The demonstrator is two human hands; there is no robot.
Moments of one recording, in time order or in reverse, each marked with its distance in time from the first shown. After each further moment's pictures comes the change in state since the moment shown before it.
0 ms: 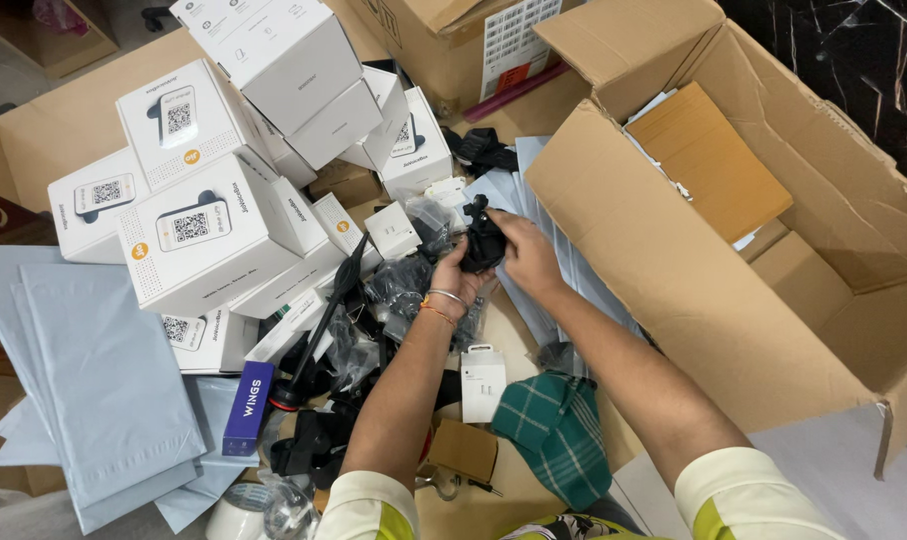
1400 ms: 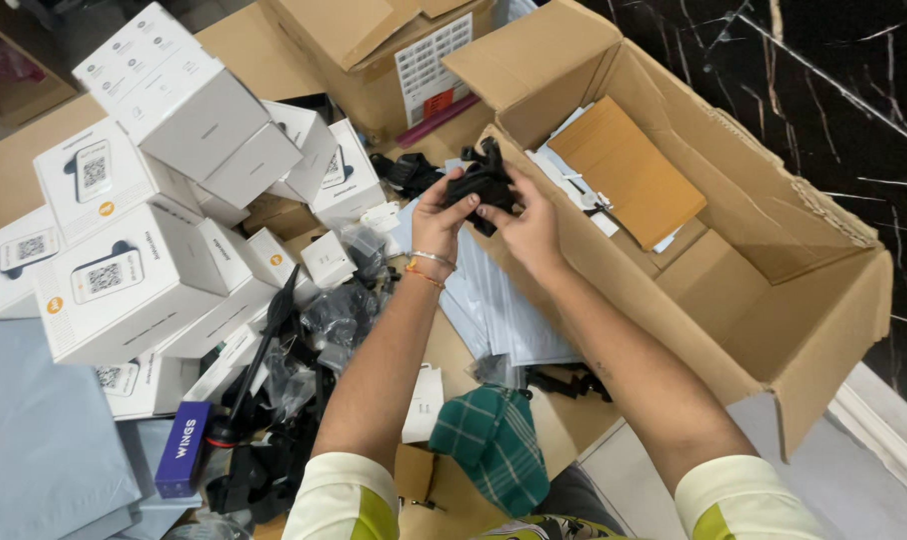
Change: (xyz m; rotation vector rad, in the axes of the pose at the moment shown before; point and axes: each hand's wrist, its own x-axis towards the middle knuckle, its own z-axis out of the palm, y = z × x) left_hand 0.045 -0.006 0.192 0.285 -0.205 0.515; right_hand 0.032 0.043 -0.117 0.473 0.259 0.303
